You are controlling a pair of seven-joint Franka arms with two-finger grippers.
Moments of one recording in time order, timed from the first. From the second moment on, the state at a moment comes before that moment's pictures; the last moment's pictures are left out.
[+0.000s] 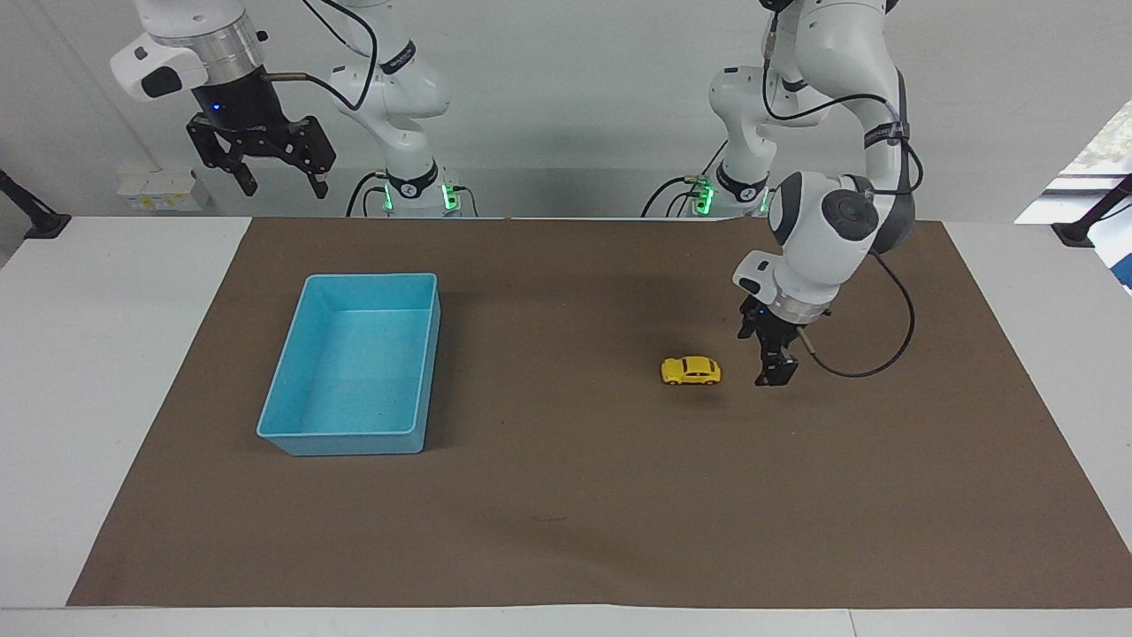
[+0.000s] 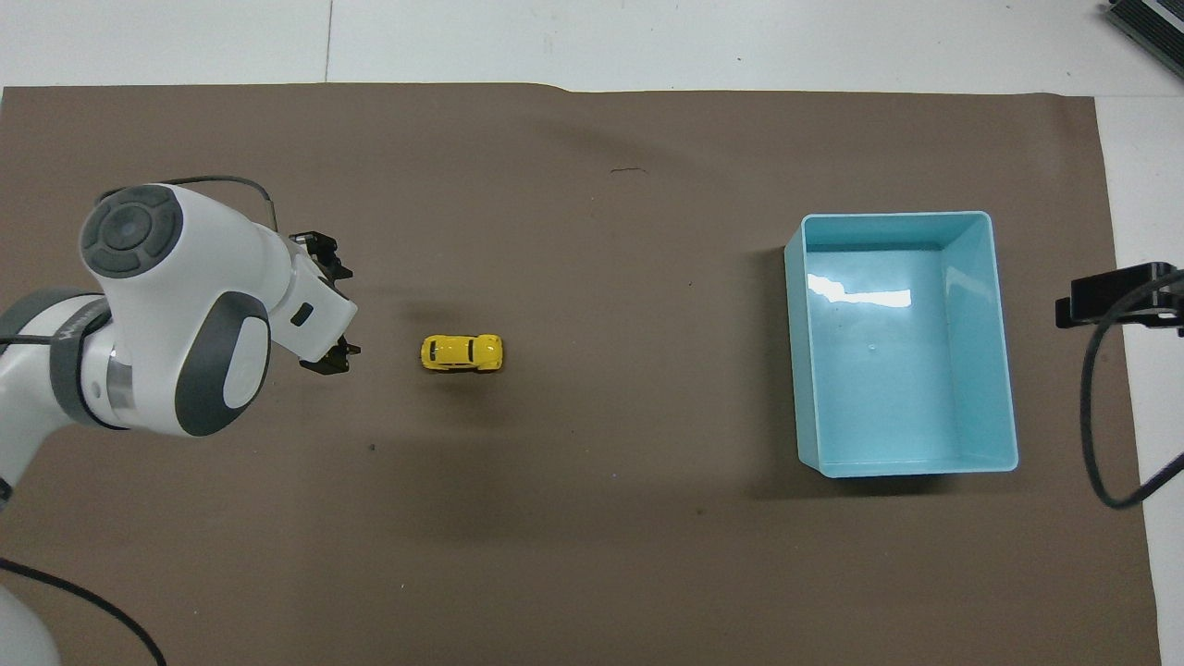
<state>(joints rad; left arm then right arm) -0.28 0.15 0.02 -1.94 -0.08 2.16 1.23 -0.02 -0.04 0.02 -1.45 0.02 1.44 0.10</state>
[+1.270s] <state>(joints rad) -0.11 0.06 0.06 -1.64 -0.03 1.77 0.24 0.04 -0.11 0.05 -1.55 0.02 1.44 -0.42</state>
